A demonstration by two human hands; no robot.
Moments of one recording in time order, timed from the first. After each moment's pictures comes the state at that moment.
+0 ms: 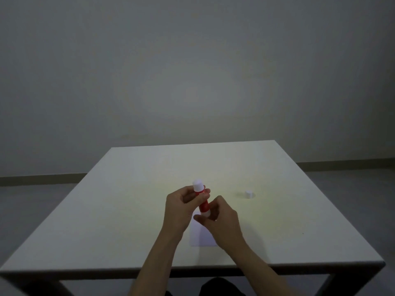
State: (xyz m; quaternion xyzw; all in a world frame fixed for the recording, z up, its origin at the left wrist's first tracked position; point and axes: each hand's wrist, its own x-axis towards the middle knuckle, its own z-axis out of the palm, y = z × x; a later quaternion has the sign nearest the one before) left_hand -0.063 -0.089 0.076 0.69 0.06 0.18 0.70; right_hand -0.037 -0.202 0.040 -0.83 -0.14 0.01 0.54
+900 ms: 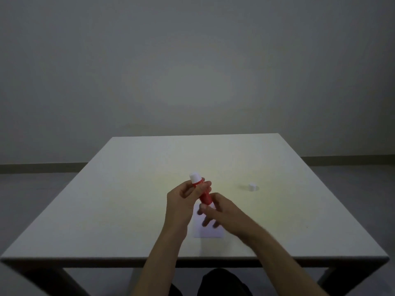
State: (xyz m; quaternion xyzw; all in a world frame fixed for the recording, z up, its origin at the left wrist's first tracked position) left_hand -0.070 -0.090 0.072 0.63 0.11 0.18 0.75; right_hand -0.025 -0.212 0.047 -0.77 -0.23 0.23 0.55
